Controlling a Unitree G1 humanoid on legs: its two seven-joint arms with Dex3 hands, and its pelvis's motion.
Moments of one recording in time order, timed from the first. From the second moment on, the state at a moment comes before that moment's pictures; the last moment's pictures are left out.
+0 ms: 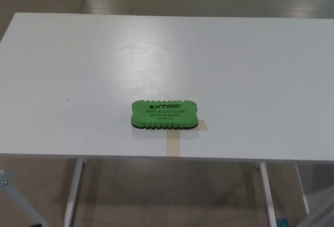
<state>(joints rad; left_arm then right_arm) 0.01 0.22 0.33 0.92 0.00 -0.32 0.03 0.04 -0.14 -0.25 0.91 -0.05 -0.35 -0.15</state>
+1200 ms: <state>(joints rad) 0.18 0.35 0.19 0.57 -0.15 -0.41 -0.42 0.03 -0.12 -0.22 0.98 -0.04 -0.60 -0.19</state>
